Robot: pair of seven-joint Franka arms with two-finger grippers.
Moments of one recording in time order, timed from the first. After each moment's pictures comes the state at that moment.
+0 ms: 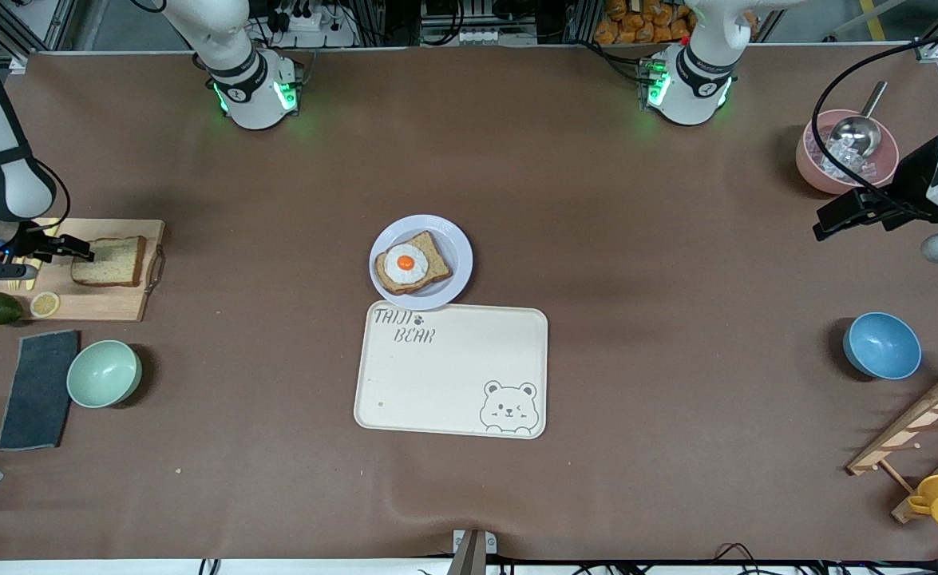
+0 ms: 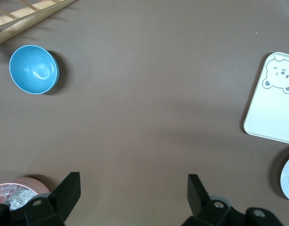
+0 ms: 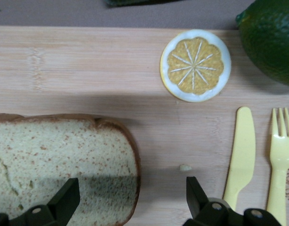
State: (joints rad) left arm 0.03 0.07 -0.10 -1.51 -0.02 1.55 -0.22; right arm -0.61 0.39 -0.05 -2.18 -0.04 2.51 -0.64
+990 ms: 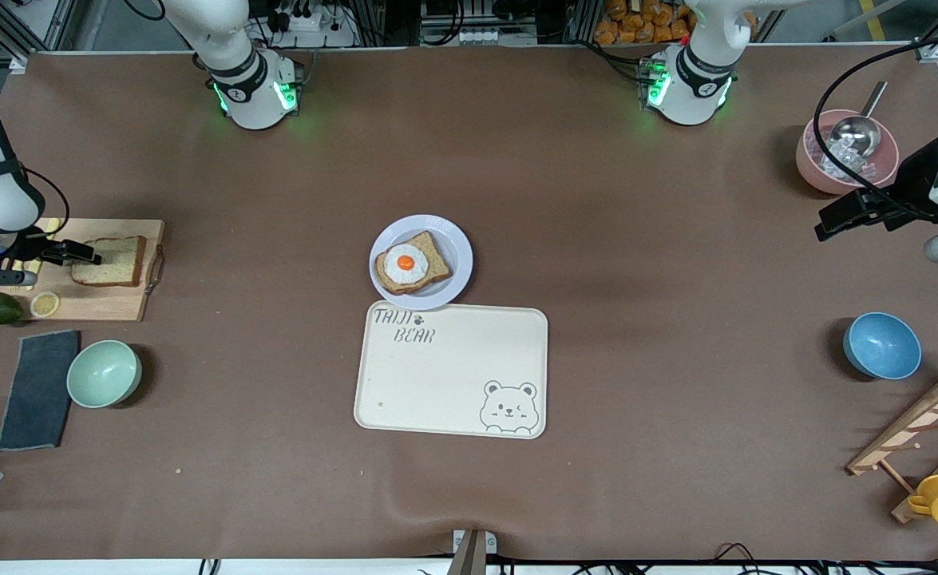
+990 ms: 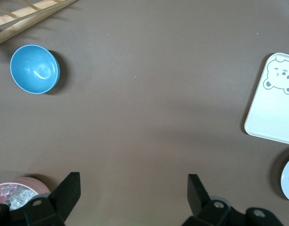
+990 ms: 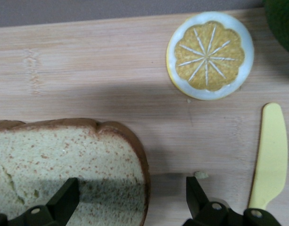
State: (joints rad) left arm 0.03 0.07 -0.09 -1.51 -0.02 1.55 -0.22; right arm -0.62 0.45 -0.06 -2.10 0.06 2.40 -0.68
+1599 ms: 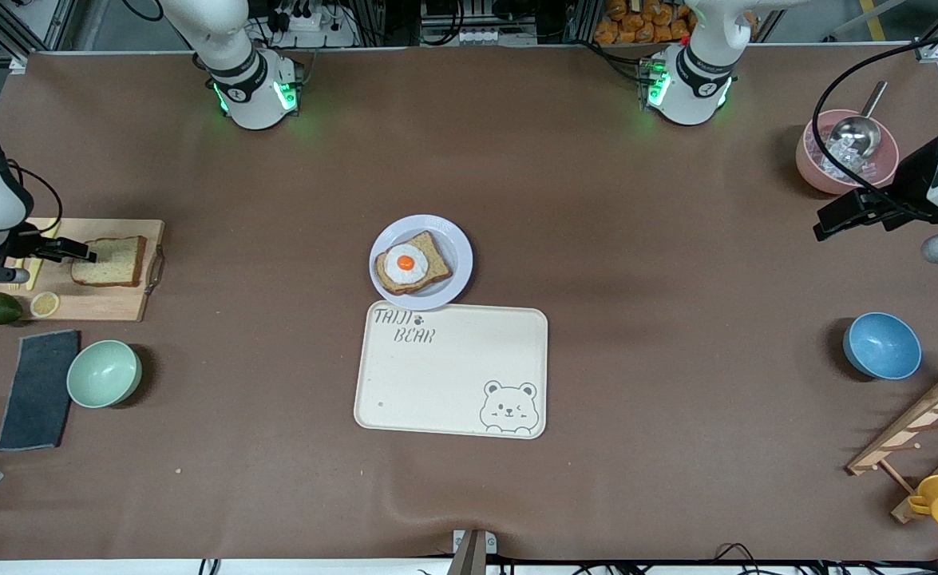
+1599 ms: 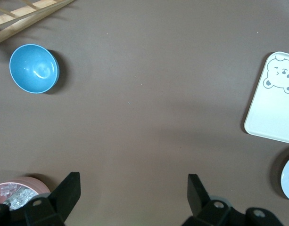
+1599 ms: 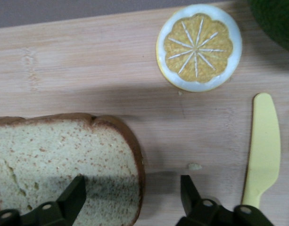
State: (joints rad) left arm 0.03 0.07 -0.10 -1.51 -0.02 1.55 -0.22; right arm -0.64 0.45 -0.06 -2.09 0.10 2.36 -0.69
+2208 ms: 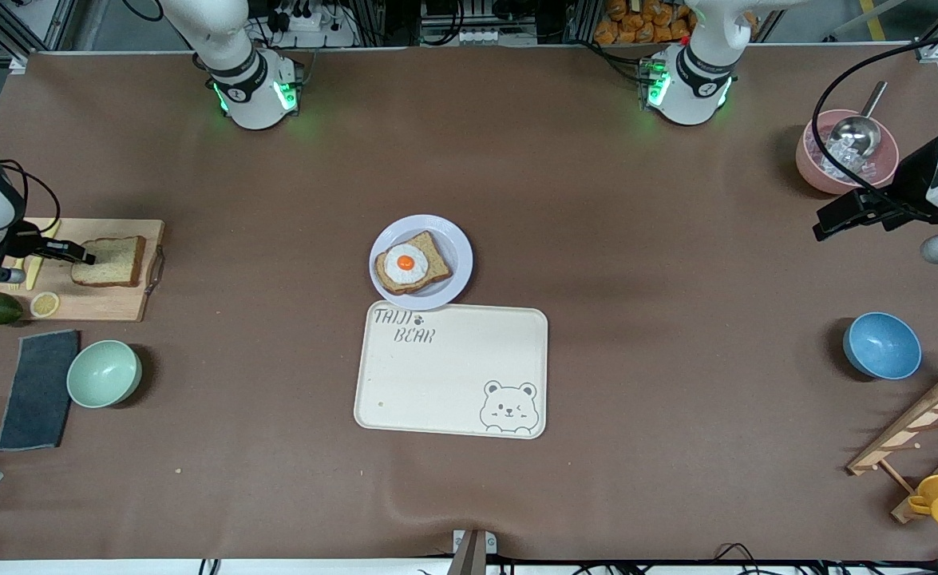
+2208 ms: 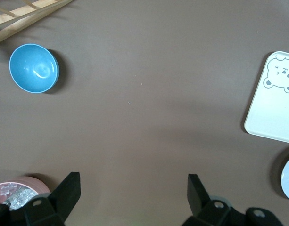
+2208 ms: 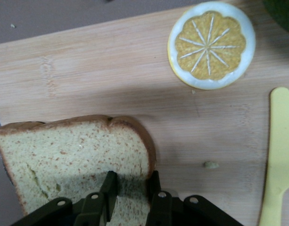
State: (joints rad) left arm 0.03 0.07 -0.10 -1.51 -0.02 1.55 -0.22; right arm -0.64 0.45 -0.05 -2.08 0.16 2.31 -0.70
